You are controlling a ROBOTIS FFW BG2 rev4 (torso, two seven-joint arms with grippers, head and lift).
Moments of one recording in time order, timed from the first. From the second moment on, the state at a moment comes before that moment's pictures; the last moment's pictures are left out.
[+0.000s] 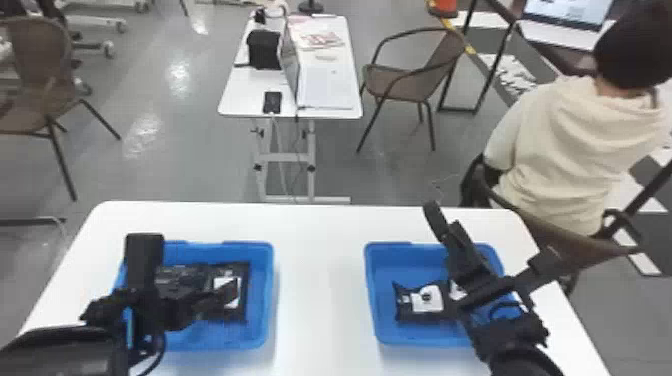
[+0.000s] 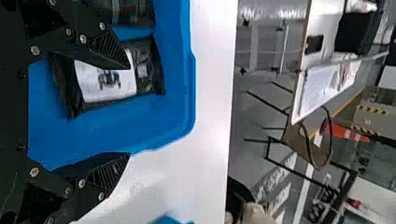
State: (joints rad) left arm 0.01 0.00 0.12 -1.55 -0.10 0.67 -0.52; right arm 0.06 -0.05 -0.09 -1.39 -0.82 -0.03 0.36
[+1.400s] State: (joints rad) left arm -0.24 0.02 0.06 -1.07 -0.03 0.69 -0.35; right arm 0.06 -0.05 -0.09 -1.36 -0.87 -0.02 0.39
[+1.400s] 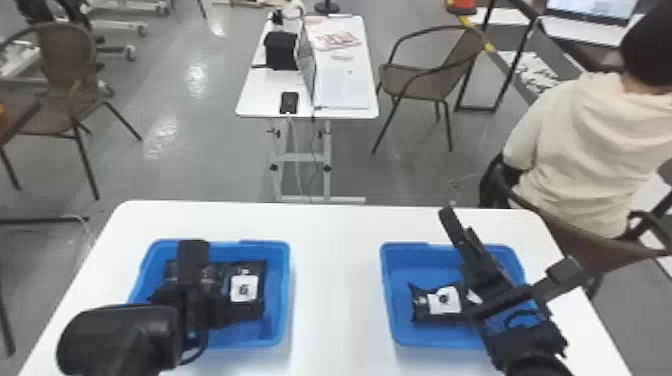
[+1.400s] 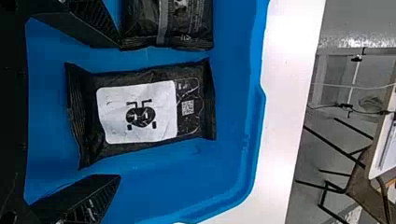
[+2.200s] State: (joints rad) left arm -0.28 0.07 -0.01 -0.98 0.14 0.58 -0.36; right arm 0.06 -0.05 -0.09 -1.36 -0.89 -0.01 0.40
